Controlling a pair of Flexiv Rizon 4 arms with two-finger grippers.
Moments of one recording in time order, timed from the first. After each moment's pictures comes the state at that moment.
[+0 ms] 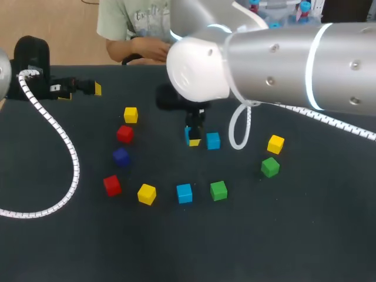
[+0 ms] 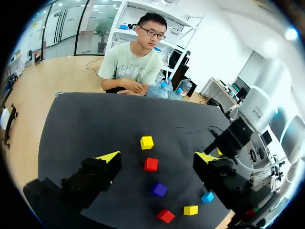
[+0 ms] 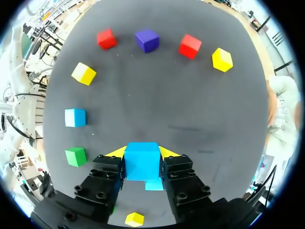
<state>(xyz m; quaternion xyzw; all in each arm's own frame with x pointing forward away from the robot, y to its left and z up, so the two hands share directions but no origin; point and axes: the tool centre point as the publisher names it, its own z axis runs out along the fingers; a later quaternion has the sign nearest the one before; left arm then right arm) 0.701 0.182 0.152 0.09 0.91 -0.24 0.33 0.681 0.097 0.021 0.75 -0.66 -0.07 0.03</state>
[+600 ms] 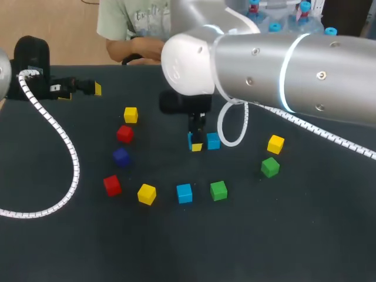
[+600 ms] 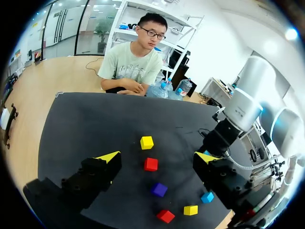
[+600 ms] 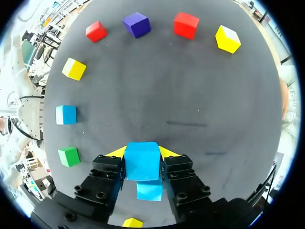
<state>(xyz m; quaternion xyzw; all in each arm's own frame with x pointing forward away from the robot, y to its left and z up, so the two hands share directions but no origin) 0.701 0.182 0.152 0.09 0.91 -0.24 0.33 0.686 0.091 -0.006 0.73 -0.67 -0.10 0.07</state>
